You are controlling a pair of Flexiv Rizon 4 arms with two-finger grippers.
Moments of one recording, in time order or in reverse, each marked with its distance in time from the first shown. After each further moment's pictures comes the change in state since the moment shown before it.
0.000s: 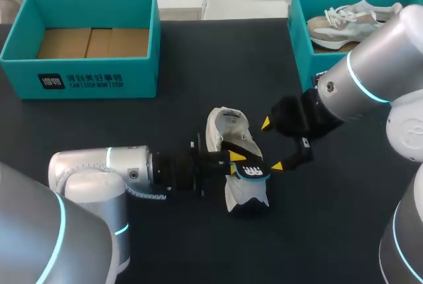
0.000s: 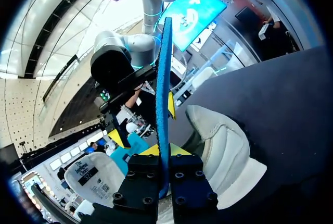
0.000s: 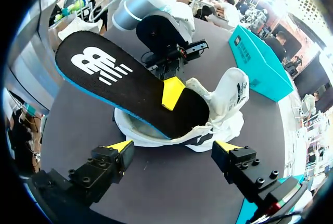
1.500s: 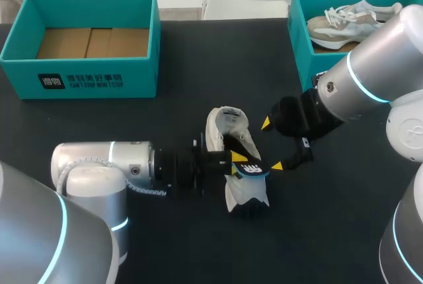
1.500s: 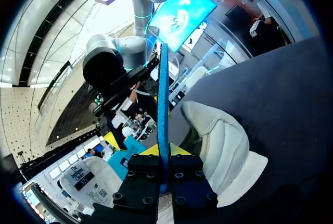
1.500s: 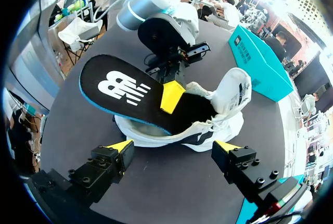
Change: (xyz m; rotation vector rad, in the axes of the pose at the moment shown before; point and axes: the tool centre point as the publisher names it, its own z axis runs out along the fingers) left arm 0.002 0.004 0.003 0.016 0.051 0.058; right arm 0.000 0.000 0.000 0.000 0.000 0.000
